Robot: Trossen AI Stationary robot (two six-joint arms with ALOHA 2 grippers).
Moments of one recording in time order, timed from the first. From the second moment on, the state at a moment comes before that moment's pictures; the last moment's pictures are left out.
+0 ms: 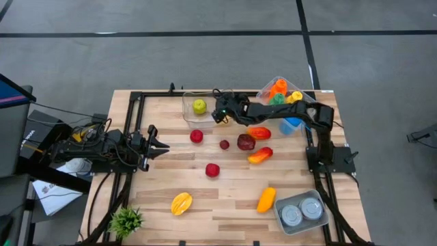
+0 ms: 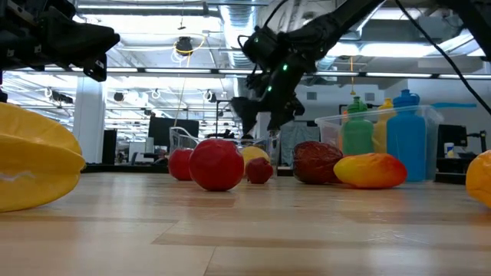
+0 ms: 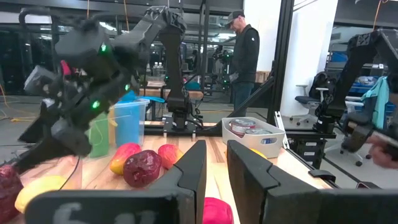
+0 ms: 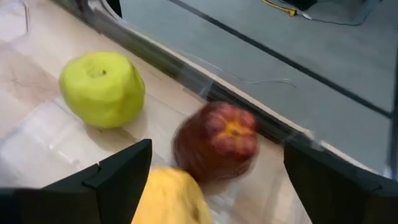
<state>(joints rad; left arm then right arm) 0.01 0.00 0.01 0.14 0.08 -0.06 -0.29 1.96 1.37 -0.20 0.62 0.35</state>
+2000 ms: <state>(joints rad) 0.01 0.00 0.01 0.14 0.08 -0.06 -0.09 1.56 0.66 0.07 0.25 0.18</state>
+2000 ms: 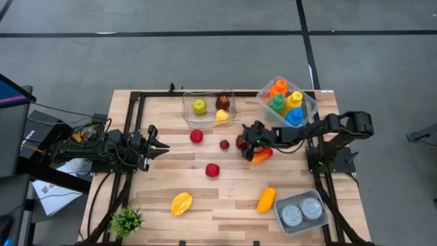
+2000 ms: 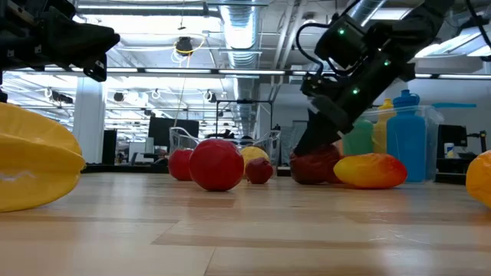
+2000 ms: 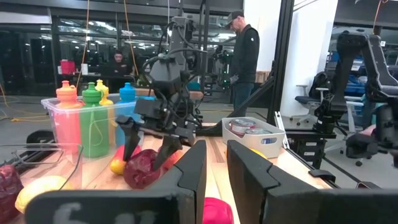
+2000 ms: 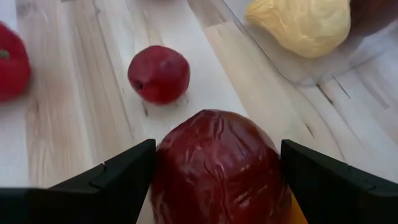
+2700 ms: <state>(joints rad) 0.01 0.00 0.01 0.14 0.08 -0.06 -0.01 1.45 0.65 0.11 0.26 0.20</state>
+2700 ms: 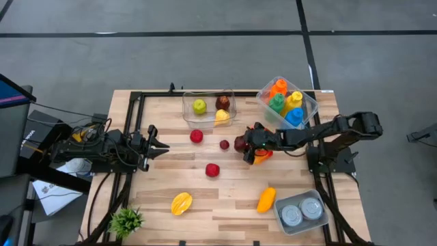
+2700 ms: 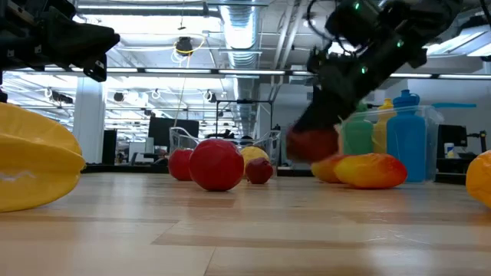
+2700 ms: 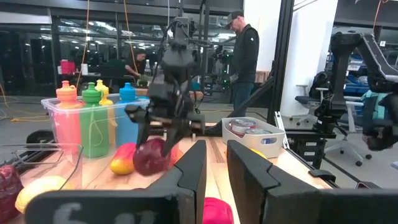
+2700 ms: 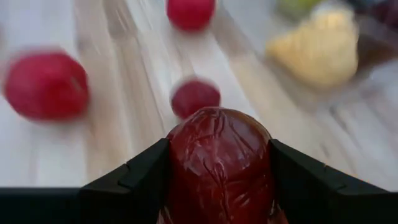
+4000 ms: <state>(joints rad) 0.01 0.00 0.01 0.14 0.08 -0.06 0.68 1.36 0.65 1.04 0.27 -0.22</state>
